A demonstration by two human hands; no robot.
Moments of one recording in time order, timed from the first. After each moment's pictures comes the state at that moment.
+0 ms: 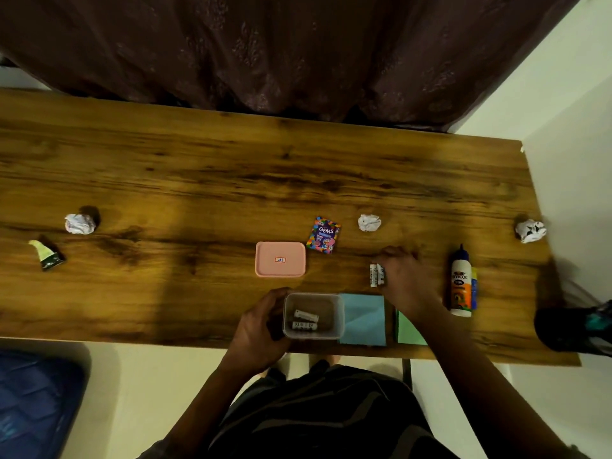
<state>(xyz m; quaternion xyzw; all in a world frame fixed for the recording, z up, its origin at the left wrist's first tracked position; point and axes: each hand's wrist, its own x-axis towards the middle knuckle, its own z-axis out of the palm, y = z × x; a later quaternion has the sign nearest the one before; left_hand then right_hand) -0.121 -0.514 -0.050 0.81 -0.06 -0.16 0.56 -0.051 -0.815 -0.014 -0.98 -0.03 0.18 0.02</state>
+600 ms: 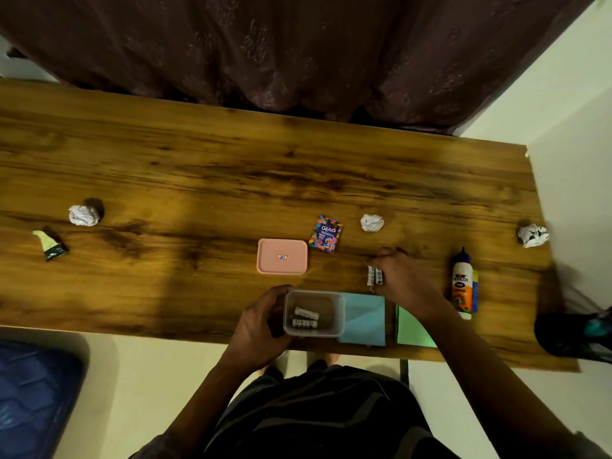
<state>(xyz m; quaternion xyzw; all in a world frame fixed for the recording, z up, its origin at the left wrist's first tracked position) -0.122 -0.512 -0.053 0.81 -0.06 -0.15 0.56 -0.038 -0.811 -0.007 -0.97 -0.08 0.25 0.03</state>
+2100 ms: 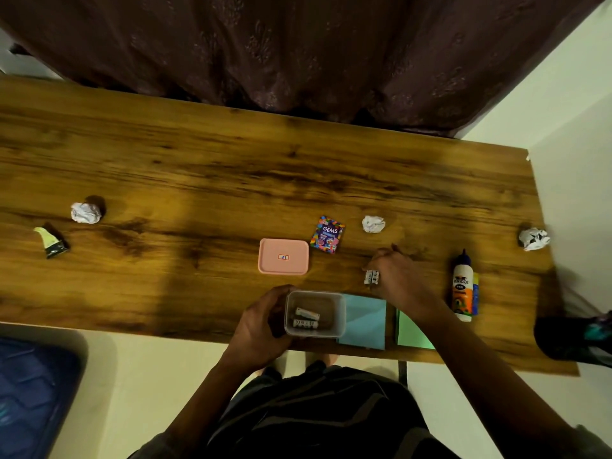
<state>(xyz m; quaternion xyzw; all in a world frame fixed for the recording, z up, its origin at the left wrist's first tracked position) -0.122 -0.511 -0.056 0.80 -0.08 -0.14 0.57 -0.038 -0.799 -0.004 -0.97 -0.09 0.24 0.02</state>
